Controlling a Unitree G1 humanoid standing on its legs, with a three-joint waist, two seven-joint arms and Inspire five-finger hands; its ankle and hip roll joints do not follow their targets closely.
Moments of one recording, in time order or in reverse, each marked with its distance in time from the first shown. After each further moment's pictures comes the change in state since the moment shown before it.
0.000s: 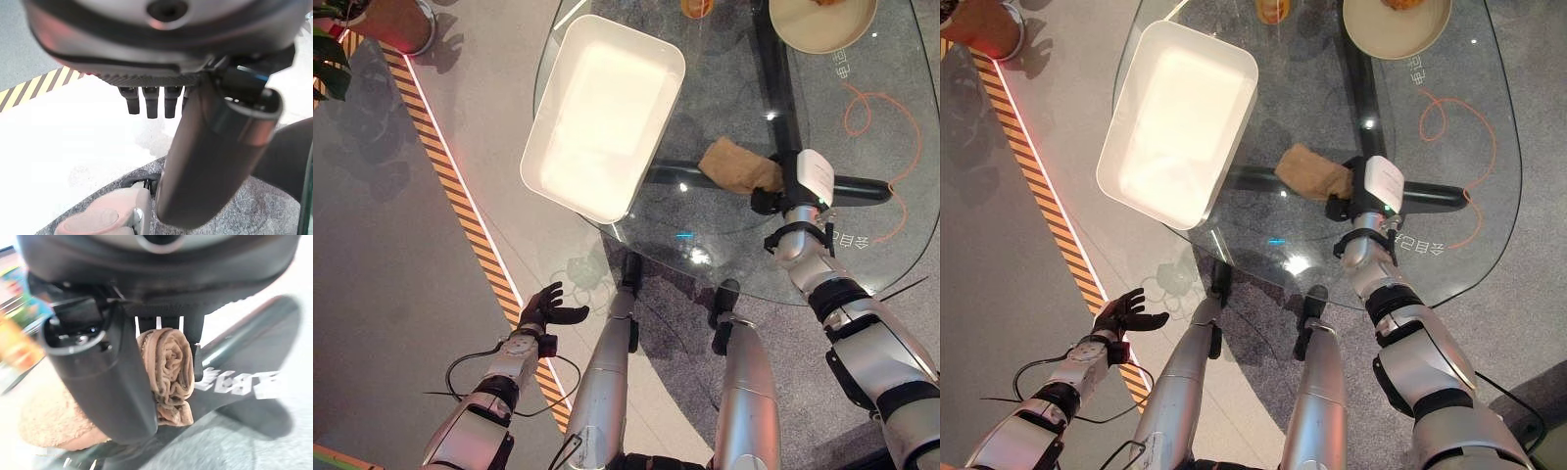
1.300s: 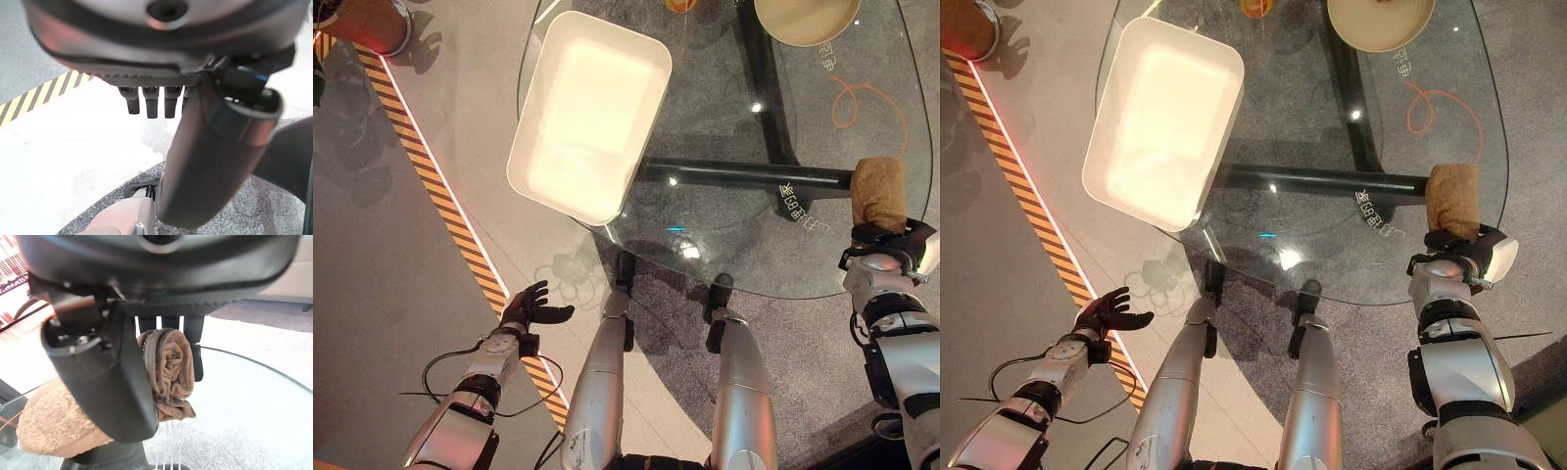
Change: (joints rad) left arm -0.004 0.058 0.013 0.021 -0.002 -0.002 -0.053; right arm 0.071 -0.124 -0.273 0.140 0.515 0.029 -0.067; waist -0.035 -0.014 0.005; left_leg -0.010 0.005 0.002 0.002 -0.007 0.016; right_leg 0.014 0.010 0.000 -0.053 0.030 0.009
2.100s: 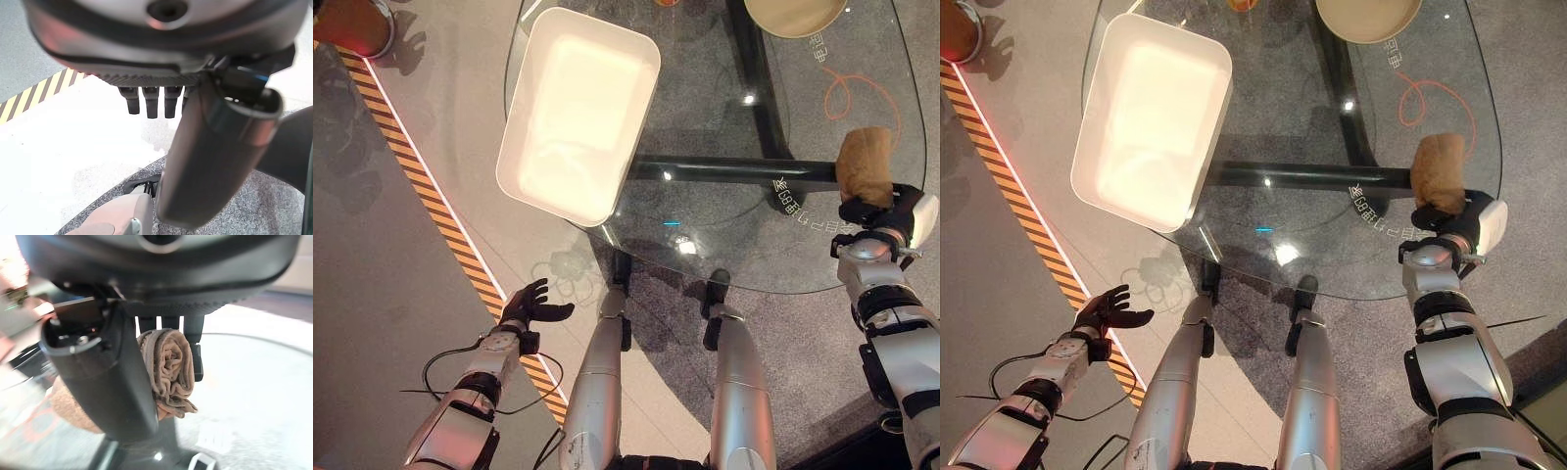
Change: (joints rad) left arm -0.009 -0.001 -0.001 0.002 -0.001 0.001 0.004; right arm -0.026 0.003 0.159 -0.155 -0.212 -0.038 0.015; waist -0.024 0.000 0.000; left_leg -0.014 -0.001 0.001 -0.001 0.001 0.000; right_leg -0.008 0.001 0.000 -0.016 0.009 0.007
